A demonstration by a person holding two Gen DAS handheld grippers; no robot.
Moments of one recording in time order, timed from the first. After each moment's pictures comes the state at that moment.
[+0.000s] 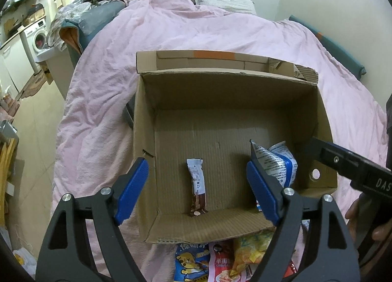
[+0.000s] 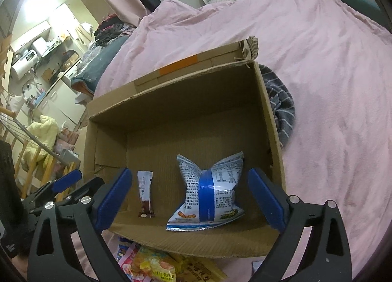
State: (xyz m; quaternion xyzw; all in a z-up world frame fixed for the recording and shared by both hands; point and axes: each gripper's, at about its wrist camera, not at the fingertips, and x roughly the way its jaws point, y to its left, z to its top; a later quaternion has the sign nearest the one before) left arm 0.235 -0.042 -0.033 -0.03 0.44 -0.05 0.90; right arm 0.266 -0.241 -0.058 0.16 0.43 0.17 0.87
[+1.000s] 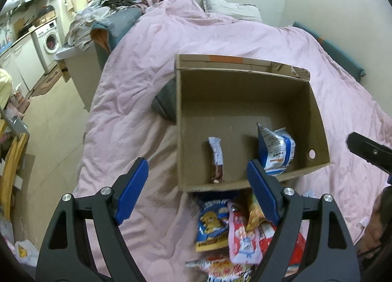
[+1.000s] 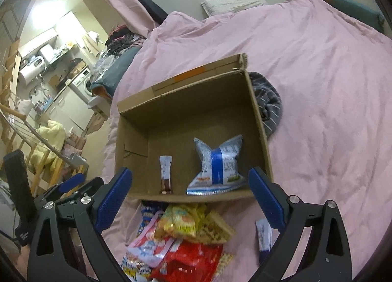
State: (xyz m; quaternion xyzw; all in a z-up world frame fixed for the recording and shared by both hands) left arm 0.161 -0.006 -0.004 -0.03 0.42 -0.02 0.91; right arm 0.183 -0.257 -0.016 0.18 0.40 0.17 0.88
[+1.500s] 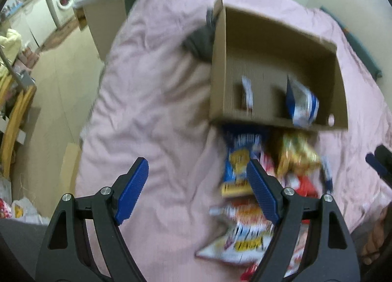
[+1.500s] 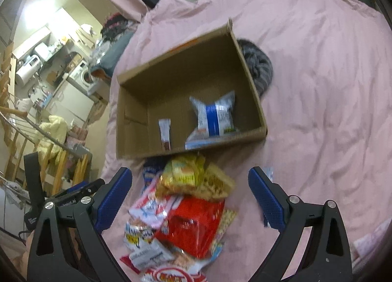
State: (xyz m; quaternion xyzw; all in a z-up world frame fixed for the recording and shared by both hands) left arm 0.119 0.029 -0.054 -0.08 0.54 0.01 0.84; right arm 0.137 -0.254 -0.048 0.19 0.47 0.17 0.84
